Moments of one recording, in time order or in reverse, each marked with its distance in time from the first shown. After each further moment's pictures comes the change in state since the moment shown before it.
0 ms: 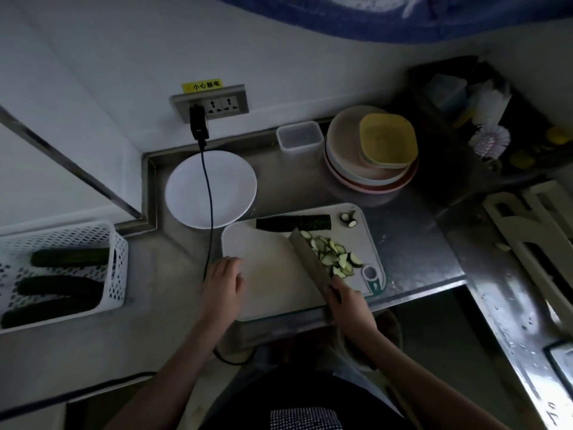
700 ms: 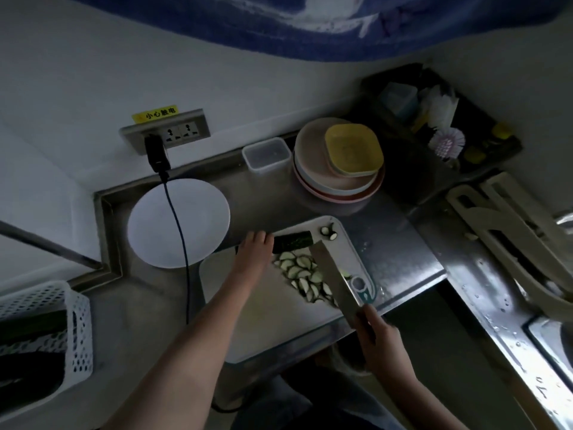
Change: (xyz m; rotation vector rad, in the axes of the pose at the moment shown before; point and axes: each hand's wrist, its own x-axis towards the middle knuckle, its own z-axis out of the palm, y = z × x) left_hand 0.141 0.049 0.053 0.474 -0.277 0.367; right_hand -0.054 0.008 -0.024 0.106 0.285 0.056
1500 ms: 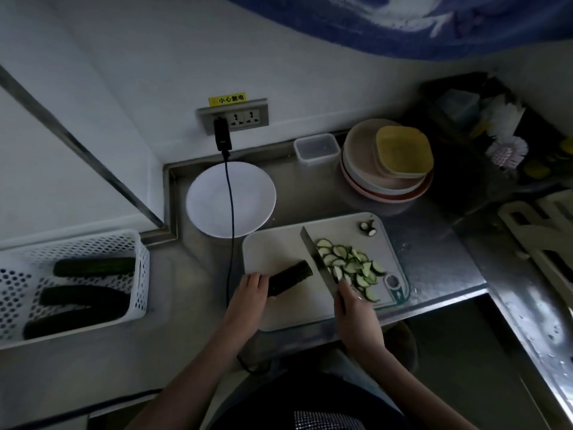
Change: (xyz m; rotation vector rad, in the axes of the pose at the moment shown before) left_hand -0.161 -0.013 0.019 -0.203 0.122 -0.179; right_hand 0.013 -0.054 0.062 -0.172 -0.077 -0.144
